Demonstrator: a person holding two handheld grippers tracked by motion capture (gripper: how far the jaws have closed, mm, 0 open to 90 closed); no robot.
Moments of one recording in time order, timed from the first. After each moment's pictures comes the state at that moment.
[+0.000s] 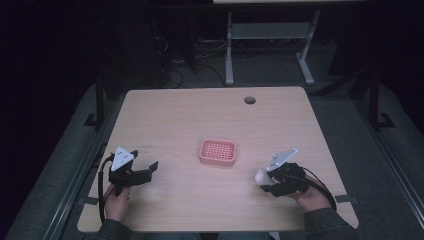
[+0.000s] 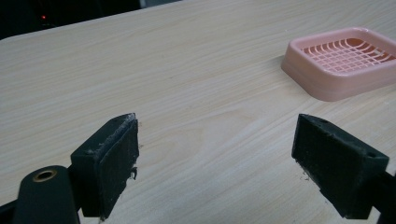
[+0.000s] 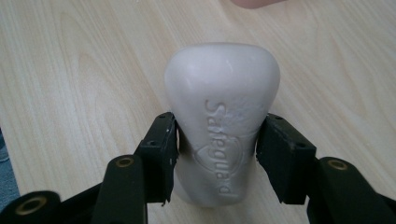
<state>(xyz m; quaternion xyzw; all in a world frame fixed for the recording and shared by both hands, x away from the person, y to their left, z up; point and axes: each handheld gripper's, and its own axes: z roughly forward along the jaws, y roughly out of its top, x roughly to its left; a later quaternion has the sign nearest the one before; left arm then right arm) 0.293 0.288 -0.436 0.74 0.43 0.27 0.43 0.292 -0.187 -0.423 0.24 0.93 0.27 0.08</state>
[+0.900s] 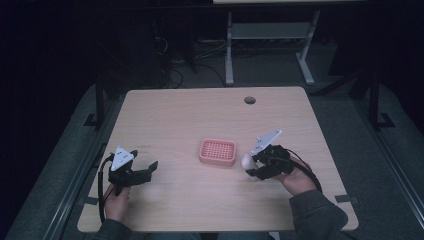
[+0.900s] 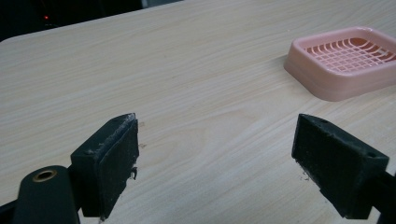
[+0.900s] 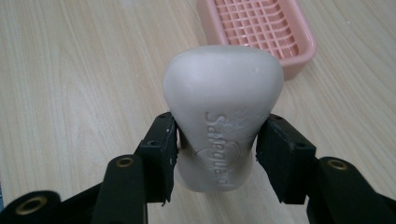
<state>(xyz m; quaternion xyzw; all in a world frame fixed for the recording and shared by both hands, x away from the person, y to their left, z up) 0.294 0.288 -0.437 0.74 0.43 0.28 0.43 0.330 -0.147 -0.392 0.20 0.93 0.29 0.08</state>
